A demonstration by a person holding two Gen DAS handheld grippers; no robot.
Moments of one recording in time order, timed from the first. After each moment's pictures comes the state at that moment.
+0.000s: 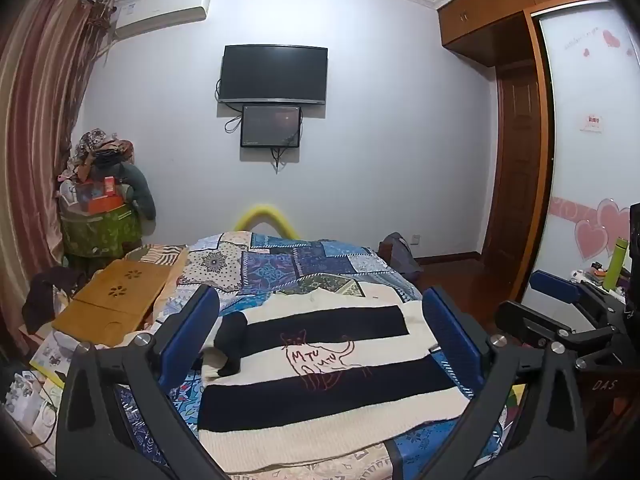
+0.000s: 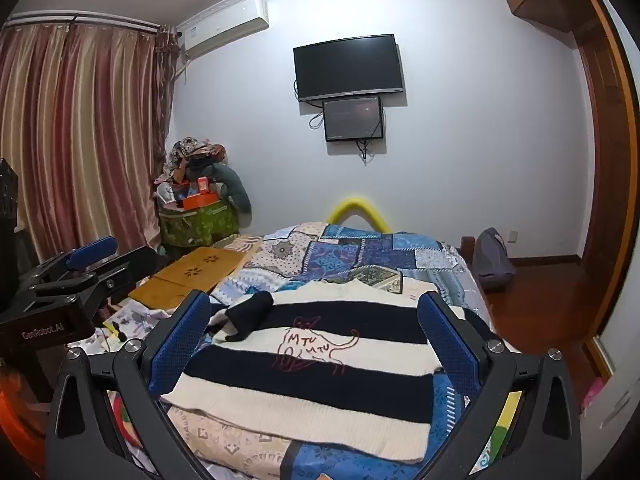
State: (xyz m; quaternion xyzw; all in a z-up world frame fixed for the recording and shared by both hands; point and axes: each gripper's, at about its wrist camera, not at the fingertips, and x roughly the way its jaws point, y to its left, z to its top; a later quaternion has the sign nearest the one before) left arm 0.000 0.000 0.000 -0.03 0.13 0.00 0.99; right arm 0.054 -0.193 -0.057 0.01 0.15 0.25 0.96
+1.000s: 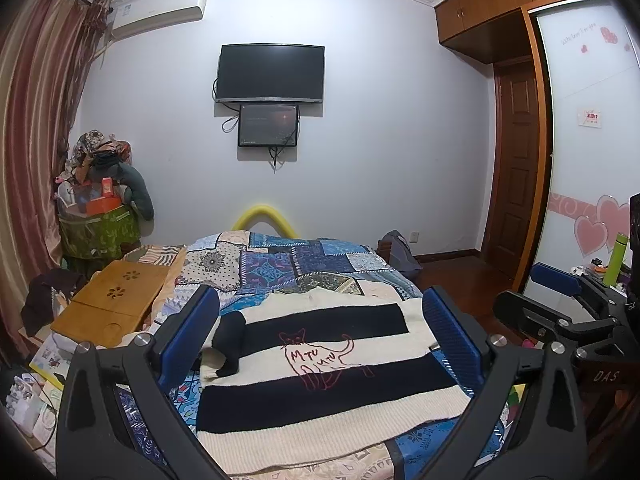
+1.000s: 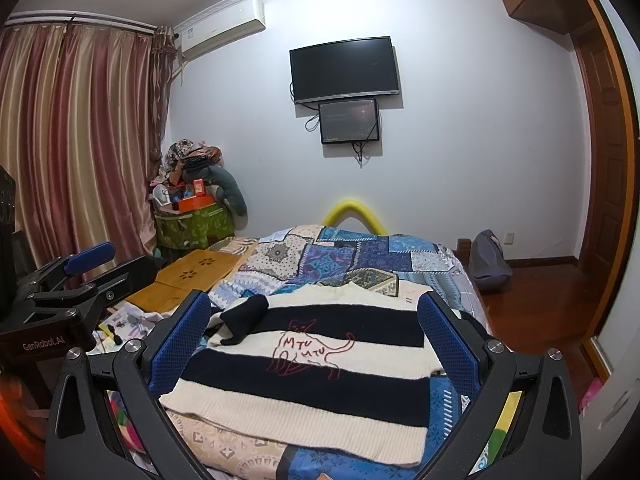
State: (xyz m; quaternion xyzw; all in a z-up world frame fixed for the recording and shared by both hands) left arm 0.003 -0.002 -0.005 -0.02 0.13 0.00 0.99; right arm 0.060 -0.196 -0.056 0.01 0.14 0.25 0.96
